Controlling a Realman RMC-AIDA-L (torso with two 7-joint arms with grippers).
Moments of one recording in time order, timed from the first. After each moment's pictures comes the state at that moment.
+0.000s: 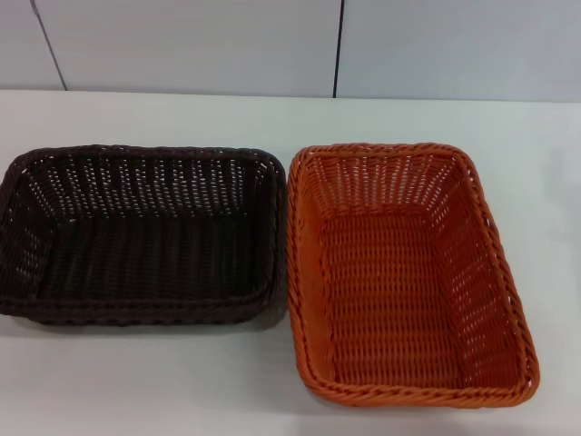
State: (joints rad) left arm -0.33 -2.06 -2.88 -0.68 0.72 -1.16 2.01; right arm 0.13 2.00 1.10 1.09 -2.25 -0.98 -0.14
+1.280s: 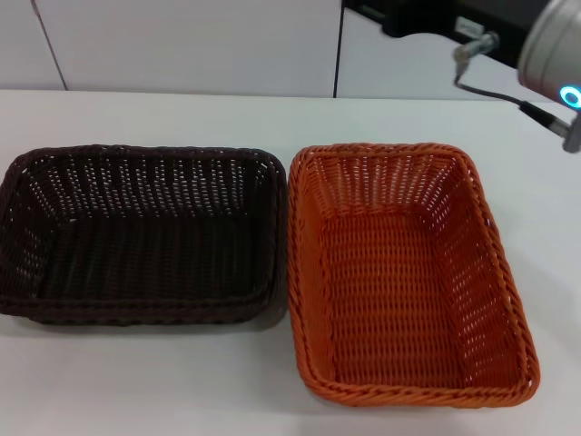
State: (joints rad) left arm -0.12 -2.06 -2.84 -0.50 0.59 -1.29 2.03; right arm 0.27 1.88 1.26 1.80 -2.24 0.36 -0.35
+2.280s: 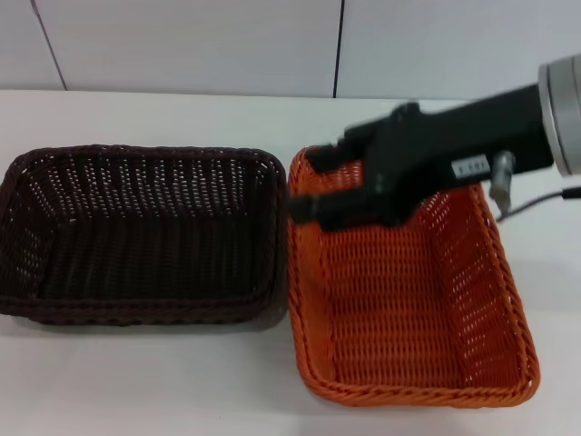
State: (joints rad) left arm -0.16 -2.06 -2.85 -0.44 0.59 -1.28 2.06; right arm 0.52 2.03 1.77 1.79 -1.96 1.57 -0.66
